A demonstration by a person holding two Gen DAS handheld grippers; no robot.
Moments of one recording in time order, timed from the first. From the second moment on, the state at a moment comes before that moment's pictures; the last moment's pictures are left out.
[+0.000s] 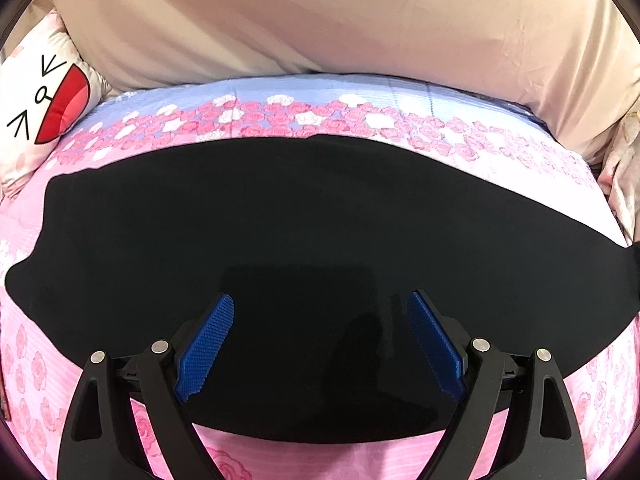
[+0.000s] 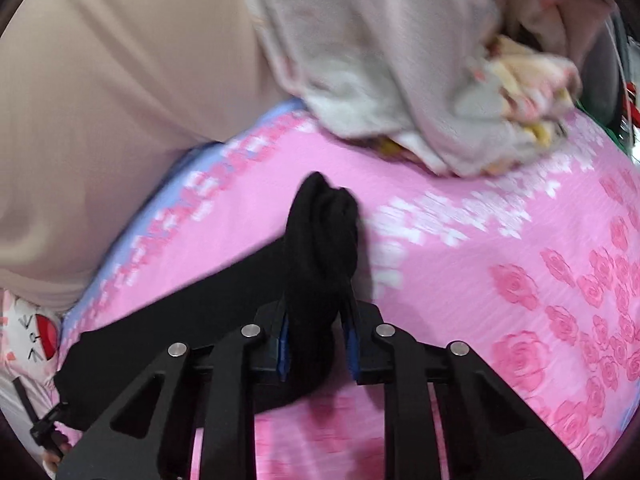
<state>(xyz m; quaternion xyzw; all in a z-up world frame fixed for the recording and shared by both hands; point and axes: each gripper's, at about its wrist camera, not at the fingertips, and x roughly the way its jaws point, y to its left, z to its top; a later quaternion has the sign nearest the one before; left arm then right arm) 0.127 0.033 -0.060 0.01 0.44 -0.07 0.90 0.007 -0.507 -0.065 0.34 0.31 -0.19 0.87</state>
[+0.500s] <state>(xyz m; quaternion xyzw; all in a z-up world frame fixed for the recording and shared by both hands) 0.126 0.103 -0.057 -0.02 0.43 -0.06 0.90 0.162 -0.271 0.037 0.18 0.31 0.04 0.93</state>
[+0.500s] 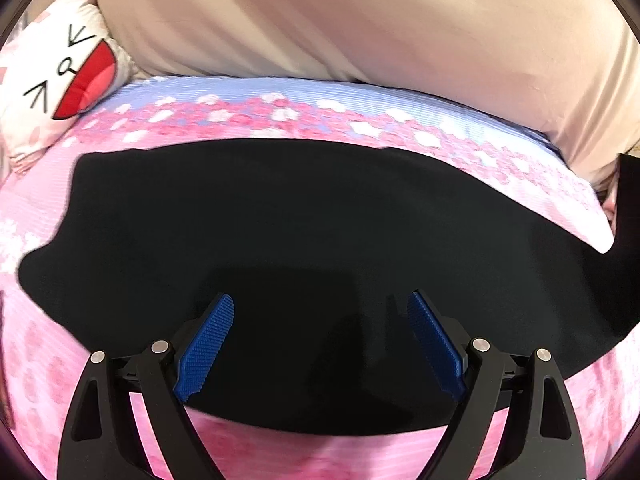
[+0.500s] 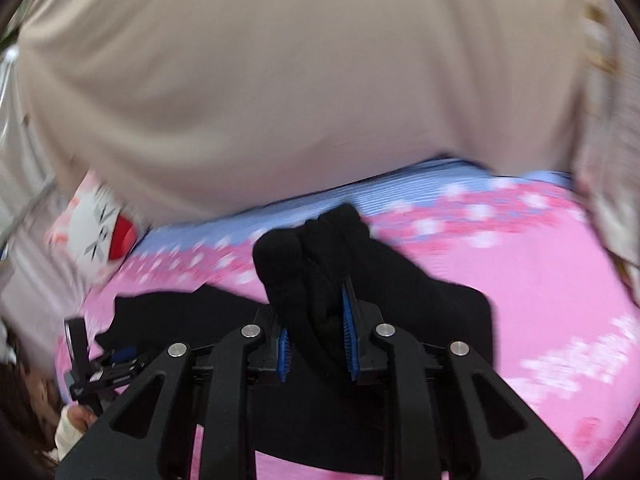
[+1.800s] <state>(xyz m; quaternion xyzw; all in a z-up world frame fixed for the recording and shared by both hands) 0.110 0.199 -0.063 -0.08 0.42 -0.03 0.90 0.202 -0.037 -0.058 -0.06 0.44 0.13 0.89</state>
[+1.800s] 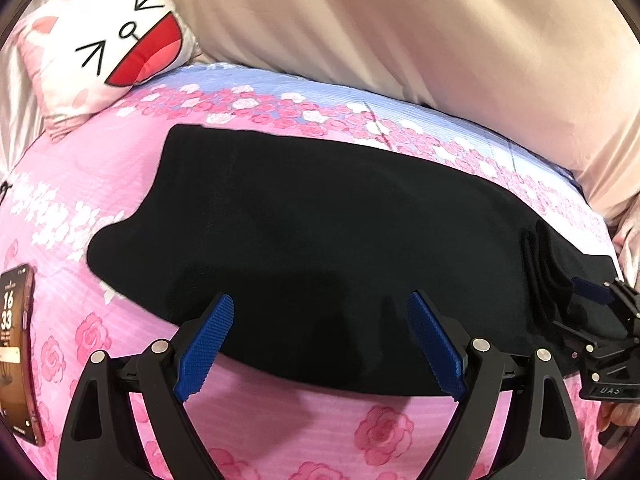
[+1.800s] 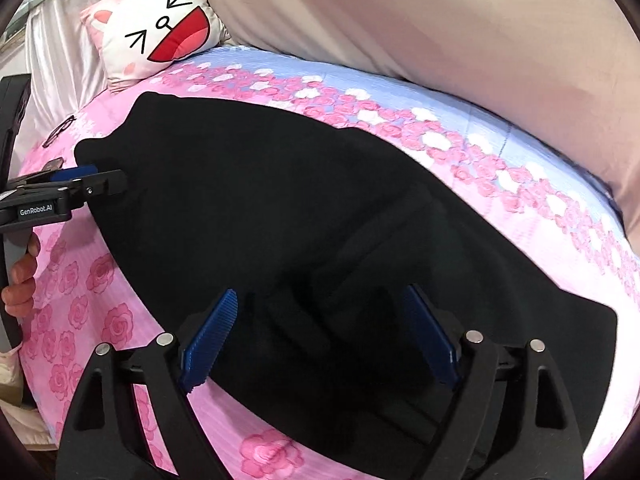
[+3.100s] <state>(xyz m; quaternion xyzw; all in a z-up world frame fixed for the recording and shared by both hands) 0.141 0.315 -0.082 -0.33 0.39 0.03 0.86 0.159 -0.109 -0.040 0.06 0.40 0.05 0.91</state>
